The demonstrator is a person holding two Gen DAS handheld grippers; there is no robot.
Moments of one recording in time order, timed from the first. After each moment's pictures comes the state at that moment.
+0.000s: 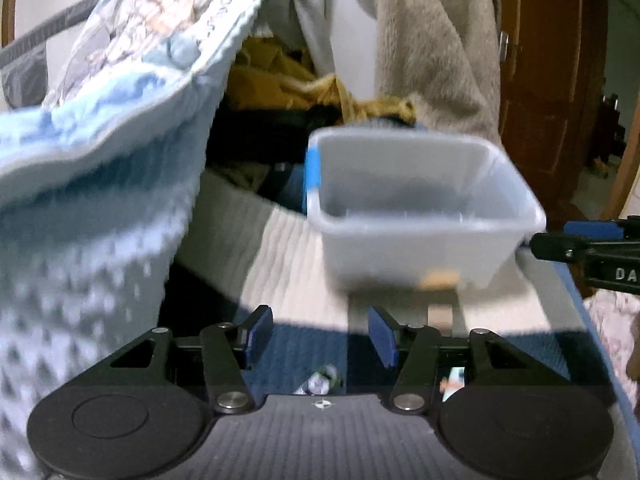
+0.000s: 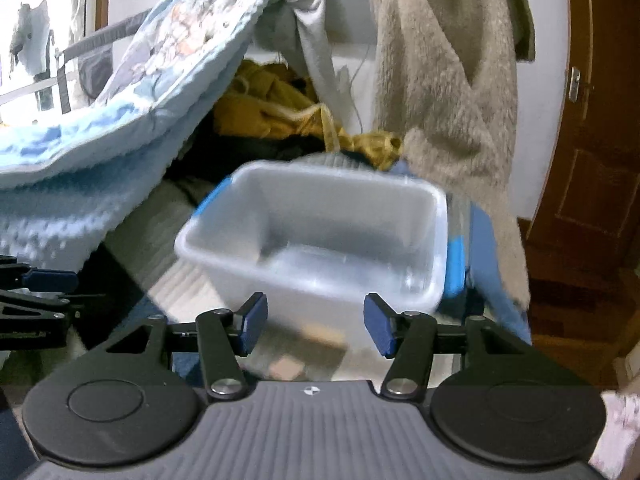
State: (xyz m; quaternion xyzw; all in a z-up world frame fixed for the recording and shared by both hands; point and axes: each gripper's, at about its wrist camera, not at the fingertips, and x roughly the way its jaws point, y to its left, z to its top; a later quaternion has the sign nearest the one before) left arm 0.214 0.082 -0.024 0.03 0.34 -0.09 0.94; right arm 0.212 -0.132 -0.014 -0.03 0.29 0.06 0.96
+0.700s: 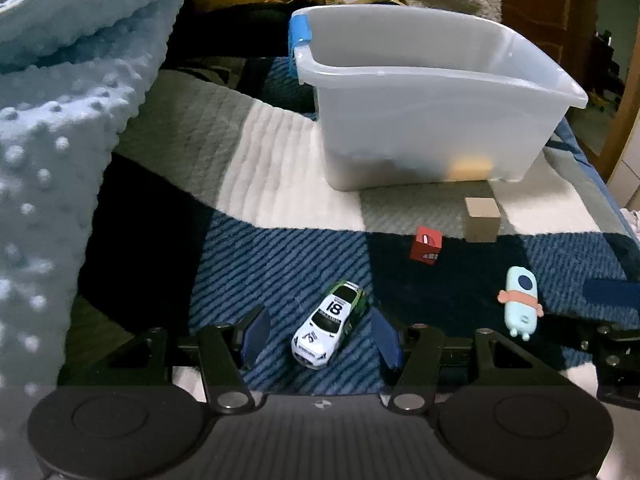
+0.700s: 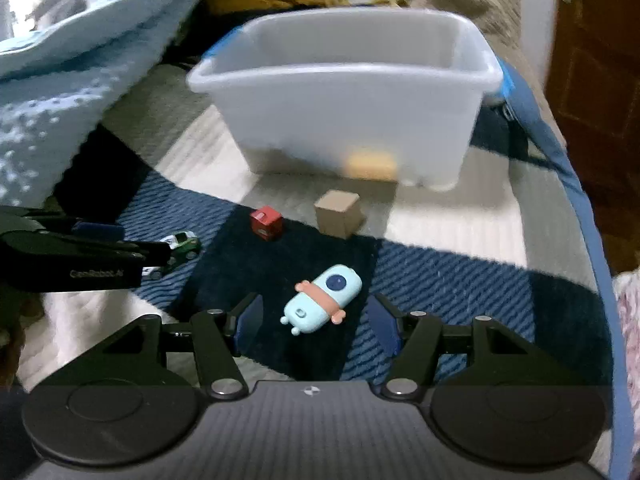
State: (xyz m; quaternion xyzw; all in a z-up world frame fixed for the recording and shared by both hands) left arm 0.254 0.086 -0.110 0.08 0.41 -0.11 0.90; right arm 0.190 -0.097 -0.112 0.02 0.40 0.04 0.92
